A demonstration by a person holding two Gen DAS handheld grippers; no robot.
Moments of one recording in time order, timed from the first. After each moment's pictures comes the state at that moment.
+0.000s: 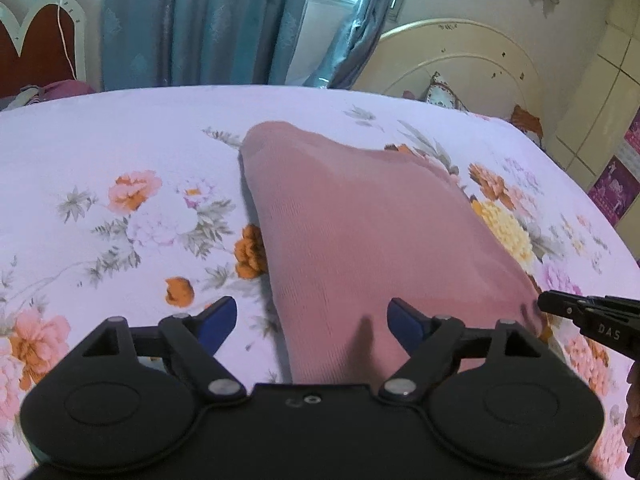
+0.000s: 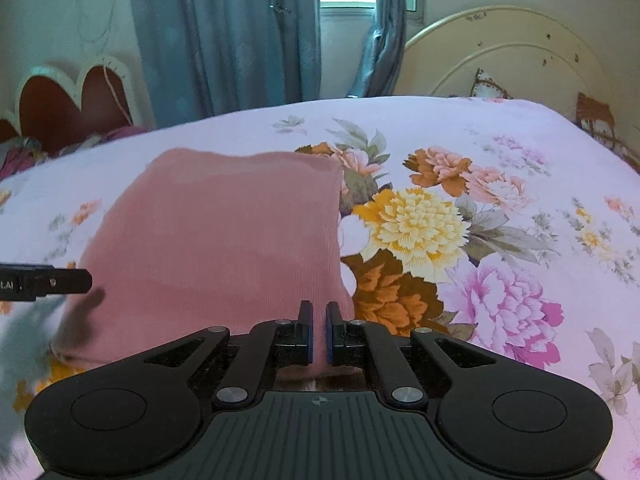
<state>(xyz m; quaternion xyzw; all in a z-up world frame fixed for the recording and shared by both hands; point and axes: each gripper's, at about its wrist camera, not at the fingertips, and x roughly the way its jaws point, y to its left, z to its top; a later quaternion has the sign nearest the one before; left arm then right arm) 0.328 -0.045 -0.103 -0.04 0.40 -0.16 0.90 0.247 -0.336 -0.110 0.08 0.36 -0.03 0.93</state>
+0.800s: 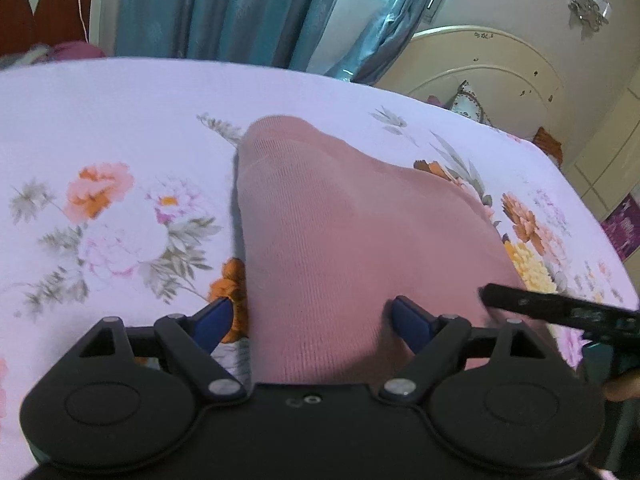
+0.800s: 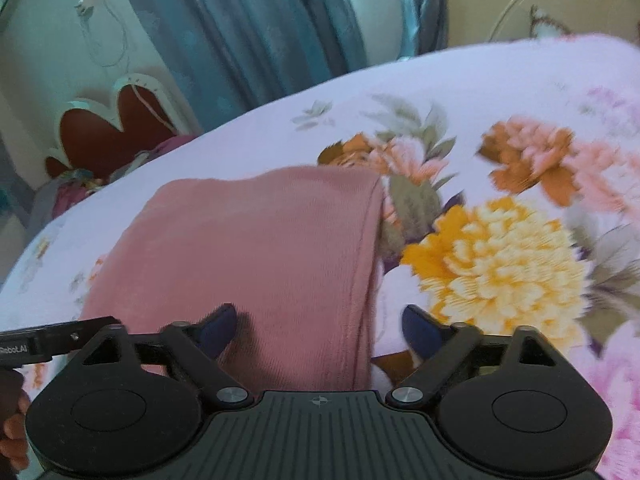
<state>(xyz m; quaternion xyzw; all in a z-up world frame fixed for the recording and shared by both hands) 0.397 -0.064 -0.132 -0.10 0.43 -0.14 0.89 0.367 -0.392 -0.158 0.19 0.38 0.09 0.90</state>
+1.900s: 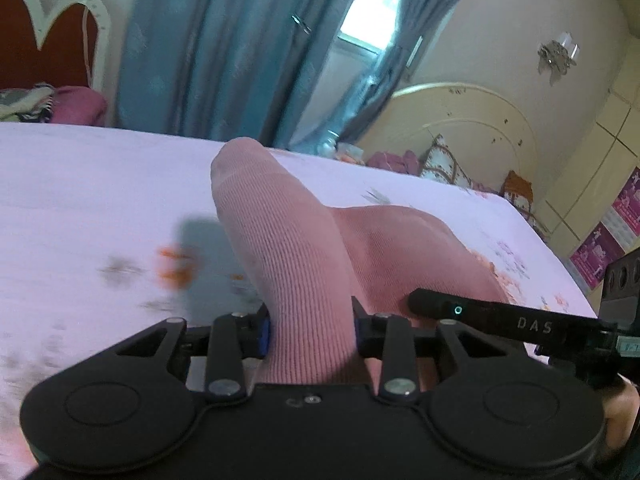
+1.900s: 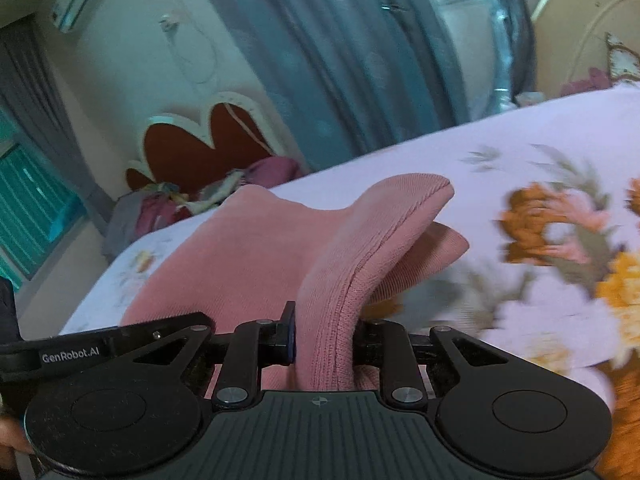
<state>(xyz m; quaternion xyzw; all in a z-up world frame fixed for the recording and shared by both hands) 0.354 0.034 -0.048 -0.11 0.35 -0.16 0.91 0.358 -0.242 -0.071 0.20 0.32 0.19 0.90</state>
